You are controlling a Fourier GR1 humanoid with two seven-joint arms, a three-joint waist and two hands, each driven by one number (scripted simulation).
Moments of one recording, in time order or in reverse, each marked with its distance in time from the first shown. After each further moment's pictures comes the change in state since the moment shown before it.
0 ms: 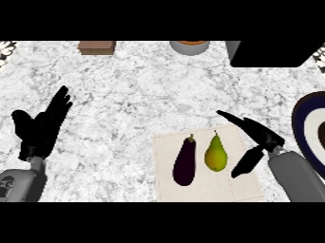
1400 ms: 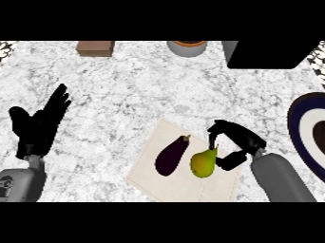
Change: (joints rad) left arm -0.005 -0.051 0.074 -0.035 -0.073 -0.055 0.052; right arm -0.009 0.101 0.010 0.043 0.210 -0.032 -0.103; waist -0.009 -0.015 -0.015
